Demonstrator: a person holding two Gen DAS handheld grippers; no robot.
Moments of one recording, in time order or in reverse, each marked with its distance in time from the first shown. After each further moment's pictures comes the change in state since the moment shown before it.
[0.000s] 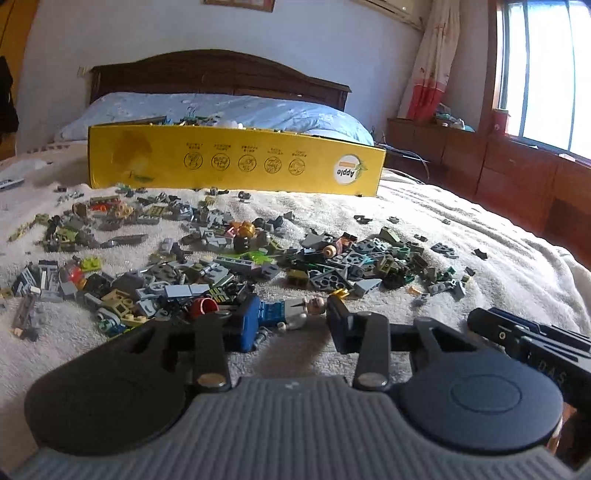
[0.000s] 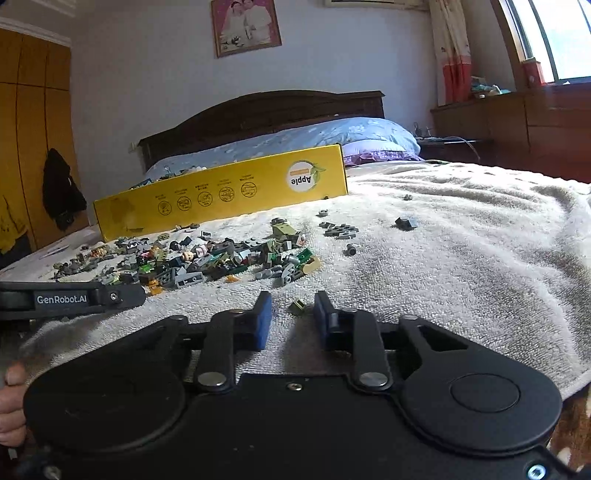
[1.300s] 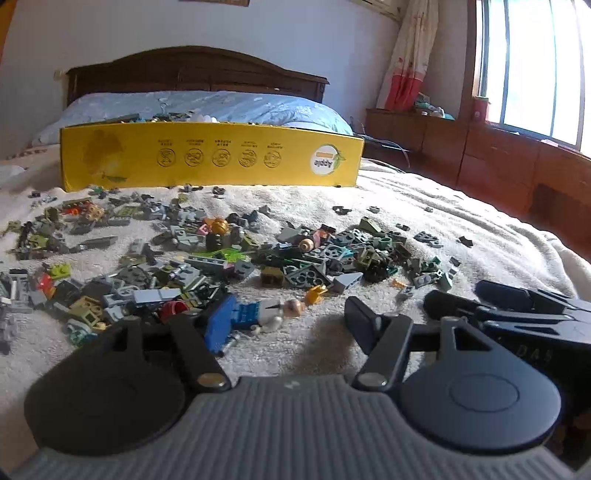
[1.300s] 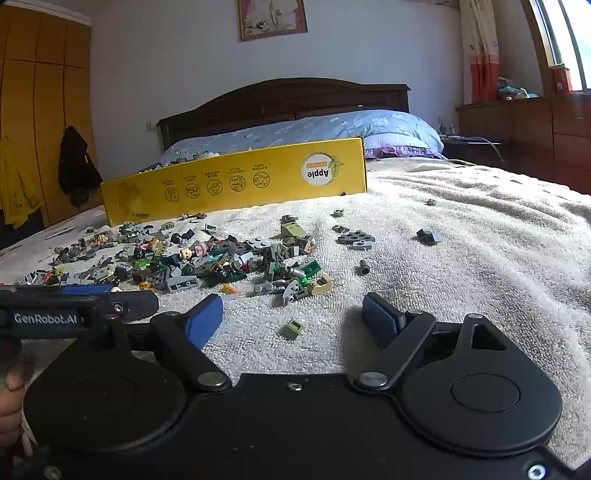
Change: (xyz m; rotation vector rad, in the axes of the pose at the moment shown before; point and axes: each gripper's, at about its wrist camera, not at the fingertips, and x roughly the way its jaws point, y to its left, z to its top) left arm 0.014 -0.005 0.000 0.041 0.021 -0.053; right arm 0.027 -0.006 0.016 -0.070 0.049 0.060
